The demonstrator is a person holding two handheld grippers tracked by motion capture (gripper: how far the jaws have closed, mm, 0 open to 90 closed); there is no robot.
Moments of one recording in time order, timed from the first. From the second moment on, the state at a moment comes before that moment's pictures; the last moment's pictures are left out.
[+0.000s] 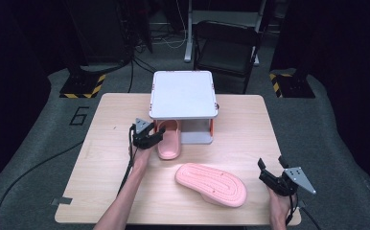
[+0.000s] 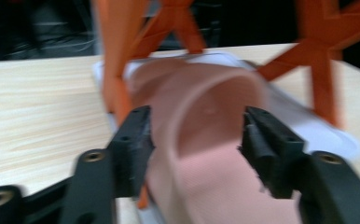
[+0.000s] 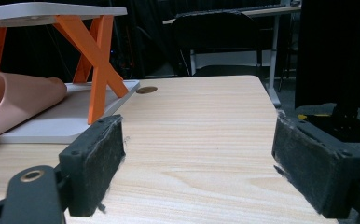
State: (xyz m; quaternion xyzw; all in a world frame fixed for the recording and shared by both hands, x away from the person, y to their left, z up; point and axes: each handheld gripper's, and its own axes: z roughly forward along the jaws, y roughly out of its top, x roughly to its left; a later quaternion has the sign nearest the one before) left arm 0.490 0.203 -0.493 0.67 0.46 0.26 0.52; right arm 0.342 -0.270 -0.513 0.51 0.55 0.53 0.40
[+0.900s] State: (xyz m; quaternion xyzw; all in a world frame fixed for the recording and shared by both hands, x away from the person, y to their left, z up) left arm 0.446 0.198 -0.516 0.78 0.37 0.25 0.44; right arm 0.342 -0.267 -0.512 0.51 0.55 0.53 0.39
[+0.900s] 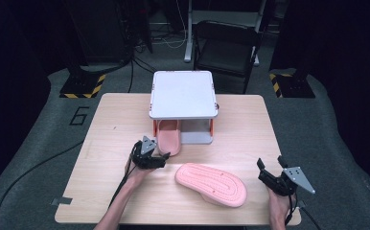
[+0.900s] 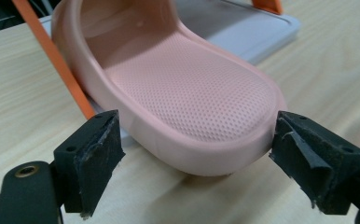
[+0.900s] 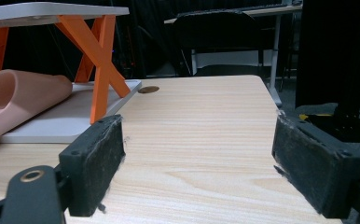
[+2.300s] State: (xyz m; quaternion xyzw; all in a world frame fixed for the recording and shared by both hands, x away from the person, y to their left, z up) left arm 0.413 0.282 -0.484 0.68 0.41 0.26 0.55; right arm 0.343 -0.267 -0.513 0.51 0.55 0.54 0.38
